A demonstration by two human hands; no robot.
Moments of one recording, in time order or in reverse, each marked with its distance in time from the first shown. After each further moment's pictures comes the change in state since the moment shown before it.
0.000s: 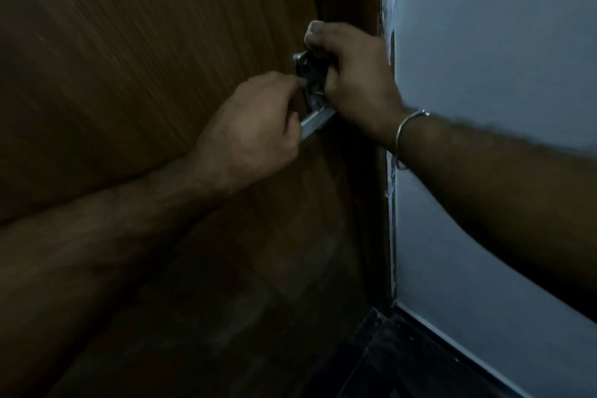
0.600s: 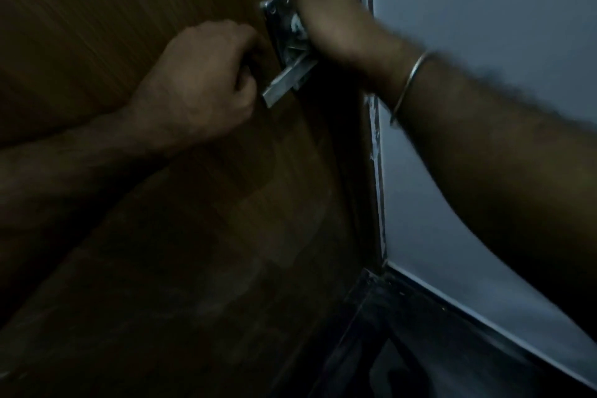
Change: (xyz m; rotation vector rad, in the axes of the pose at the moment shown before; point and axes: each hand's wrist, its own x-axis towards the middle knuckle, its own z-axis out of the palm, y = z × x) left_hand 0.000 -0.015 -0.005 0.127 0.018 0.122; right_hand -0.003 0.004 -0.006 0.215 -0.304 0.471
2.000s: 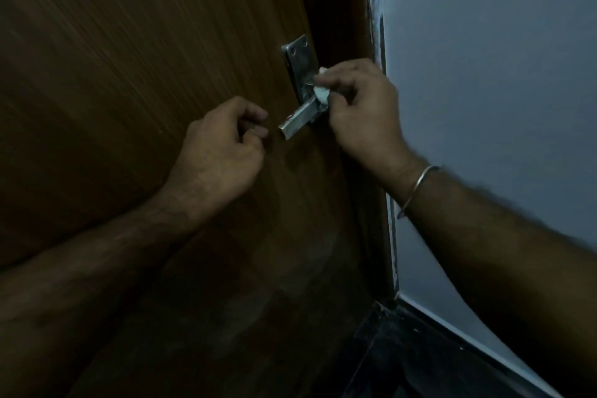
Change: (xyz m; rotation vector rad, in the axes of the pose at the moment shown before) left_hand -0.028 0.001 0.021 -0.639 0.034 -0.540; right_hand -0.040 0.025 0.033 0.112 0.421 -0.229
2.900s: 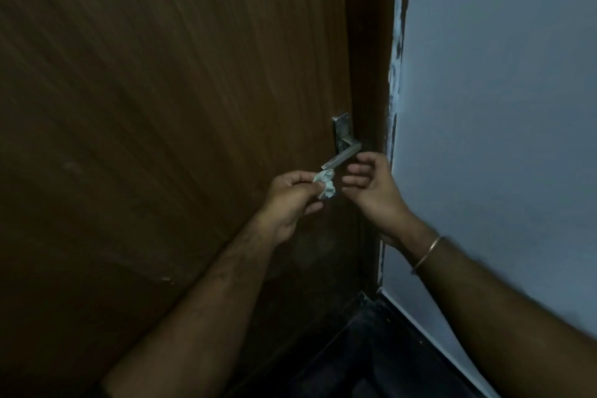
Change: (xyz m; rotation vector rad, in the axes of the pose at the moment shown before) left_hand -0.062 0.051 -0.025 -0.789 -0.159 -0.549; right_hand -0.044 -0.093 -0.072 0.456 -0.456 0.505
